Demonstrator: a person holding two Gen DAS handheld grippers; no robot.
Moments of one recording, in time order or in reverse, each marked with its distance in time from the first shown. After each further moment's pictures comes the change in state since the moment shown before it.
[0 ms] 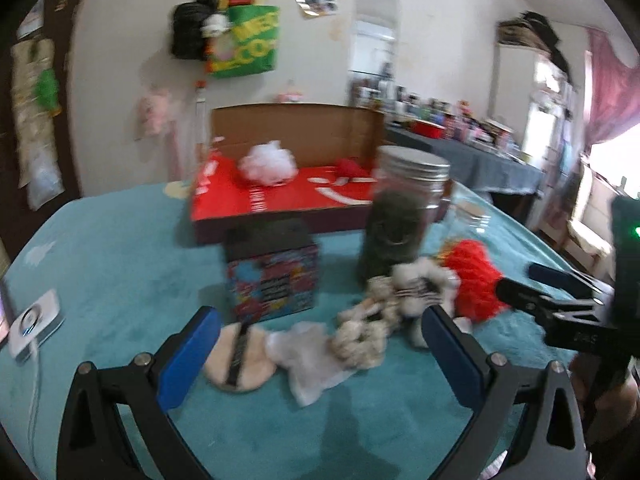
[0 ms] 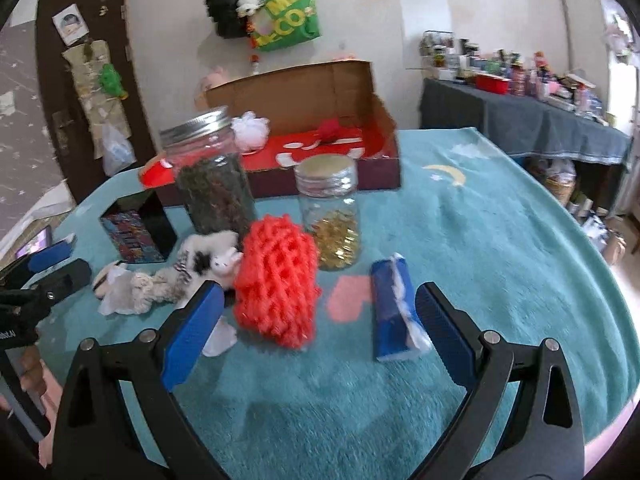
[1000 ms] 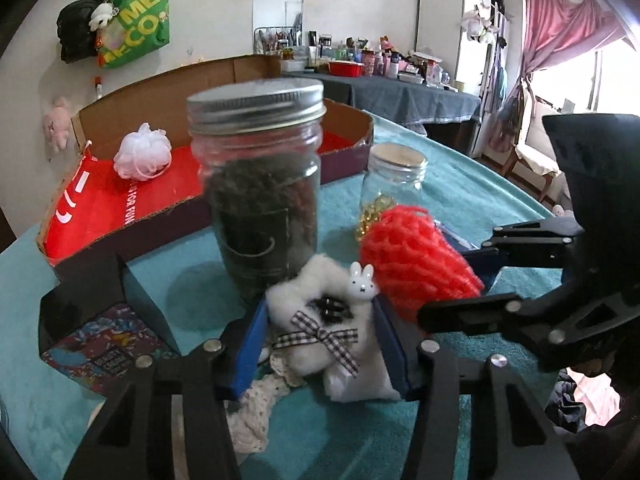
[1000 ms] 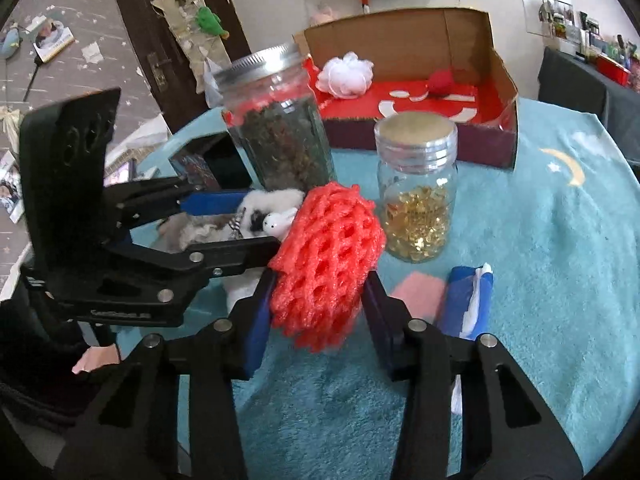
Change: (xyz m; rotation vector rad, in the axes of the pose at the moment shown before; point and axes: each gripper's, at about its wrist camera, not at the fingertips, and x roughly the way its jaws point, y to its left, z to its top) left arm 0.077 -0.066 0.017 0.205 0.177 -0.187; right arm 0.034 -0.015 0.012 -0.137 0.194 0.382
